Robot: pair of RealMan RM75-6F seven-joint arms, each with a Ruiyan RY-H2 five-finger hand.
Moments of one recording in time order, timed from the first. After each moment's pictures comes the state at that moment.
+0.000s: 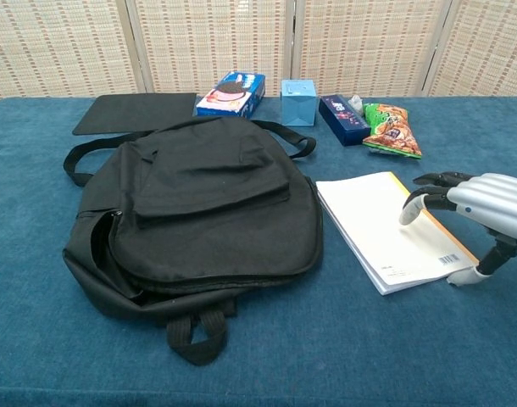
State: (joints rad) left arm -0.08 -1.11 -0.07 -1.81 1.40 1.52 0.36; right arm 0.50 -1.58 -0.03 -1.04 -1.67 1.12 0.09
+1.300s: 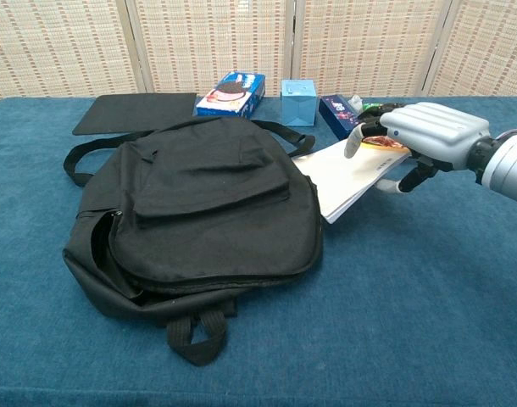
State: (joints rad) left arm -0.10 -1.11 -0.08 -1.80 1.37 1.49 0.34; right arm 0.70 -1.64 0.12 -1.03 -1.57 1.04 0.03
